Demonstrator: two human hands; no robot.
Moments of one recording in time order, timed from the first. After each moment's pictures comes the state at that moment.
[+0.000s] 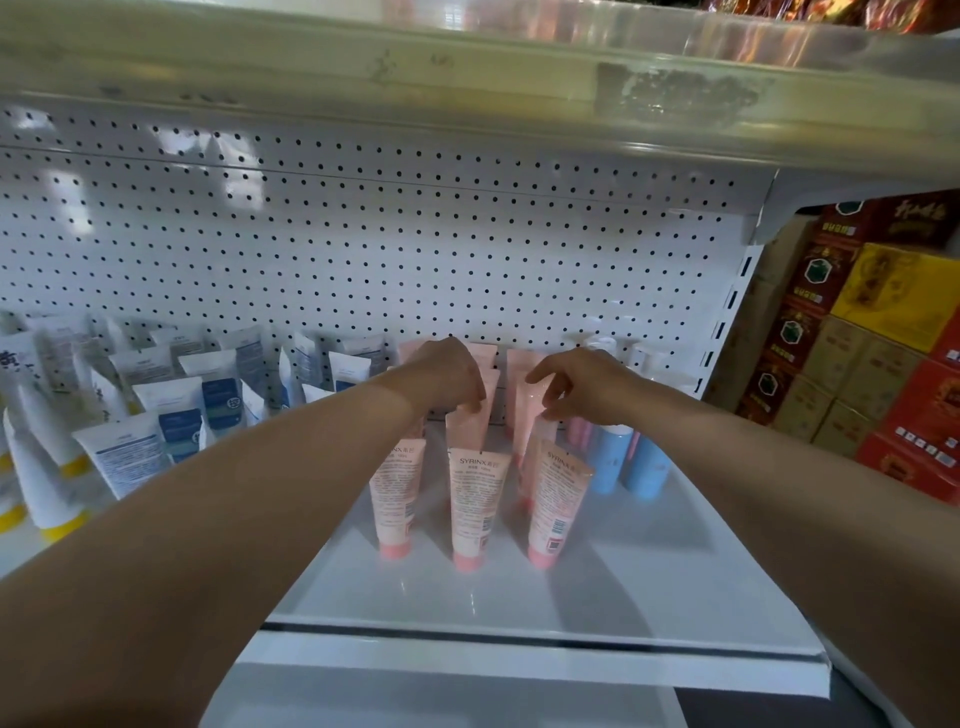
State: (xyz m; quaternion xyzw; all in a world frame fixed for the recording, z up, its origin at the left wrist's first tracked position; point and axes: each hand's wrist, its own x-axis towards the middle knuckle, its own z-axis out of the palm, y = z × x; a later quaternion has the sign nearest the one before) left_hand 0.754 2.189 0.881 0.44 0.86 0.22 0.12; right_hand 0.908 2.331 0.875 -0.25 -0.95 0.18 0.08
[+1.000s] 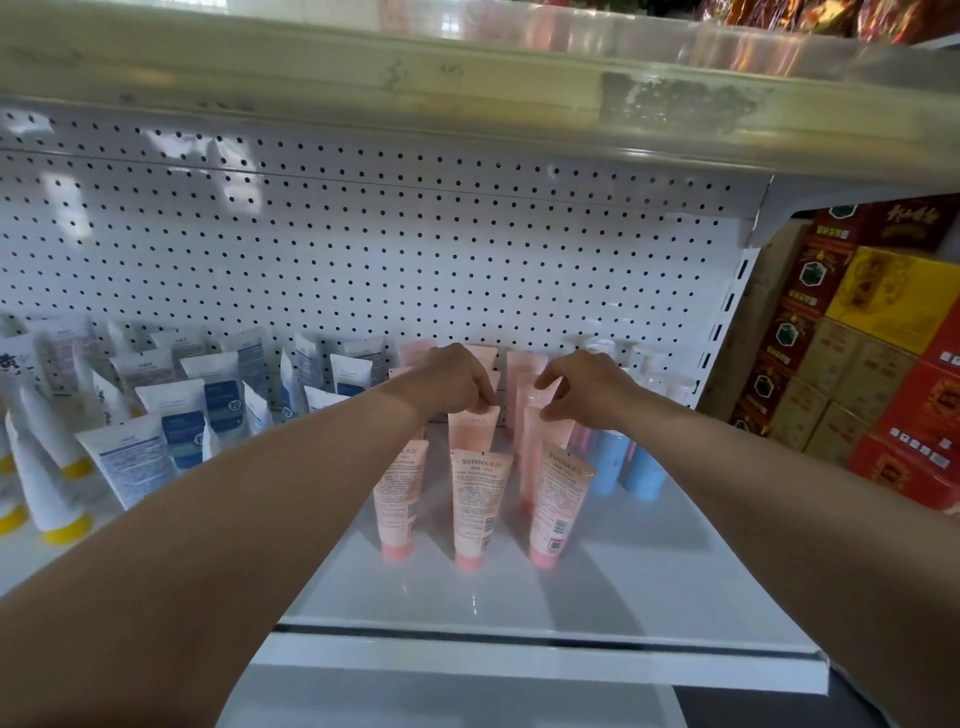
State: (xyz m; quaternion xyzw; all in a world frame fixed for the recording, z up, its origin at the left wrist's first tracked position) left_hand 0.753 2.190 0.870 0.47 0.83 0.27 0.13; right_hand 0.903 2.328 0.866 -0.31 -0.93 0.15 0.11
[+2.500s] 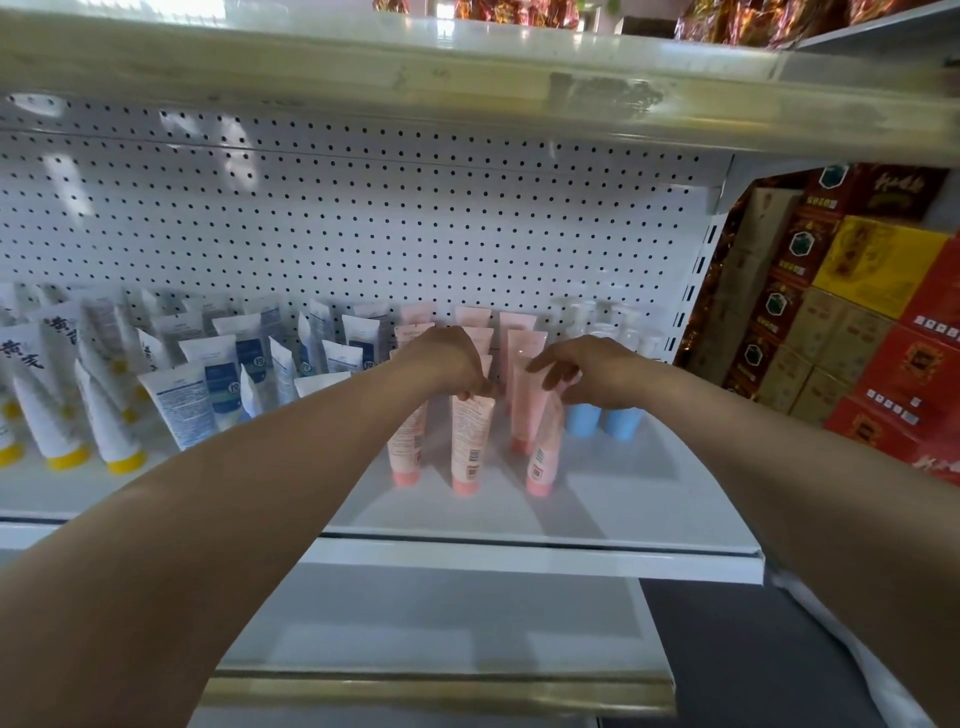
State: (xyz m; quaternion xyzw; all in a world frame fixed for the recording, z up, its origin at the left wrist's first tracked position) left_hand 0.808 2.136 0.884 0.48 0.87 0.09 0.09; right_hand 0.976 2.276 0.883 -0.25 -0.95 0.17 0.02
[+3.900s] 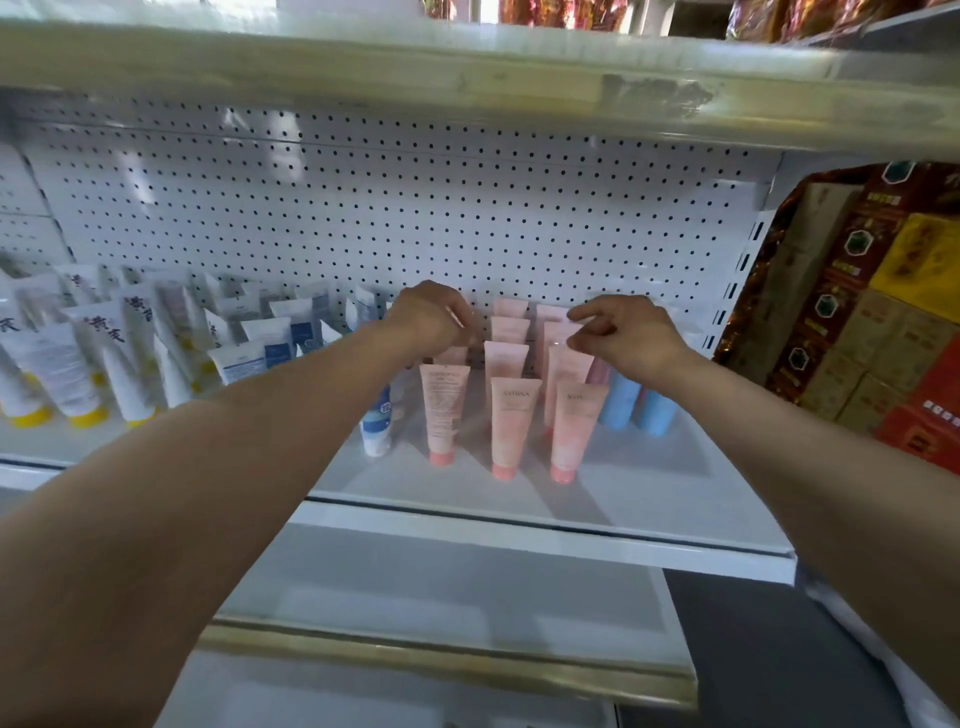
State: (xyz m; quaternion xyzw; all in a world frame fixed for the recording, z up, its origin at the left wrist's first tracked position) left_hand 0.785 2.082 0.910 0.41 0.87 0.27 0.05; right_hand 0.969 2.253 0.895 -0.28 -0.89 0.27 0.25
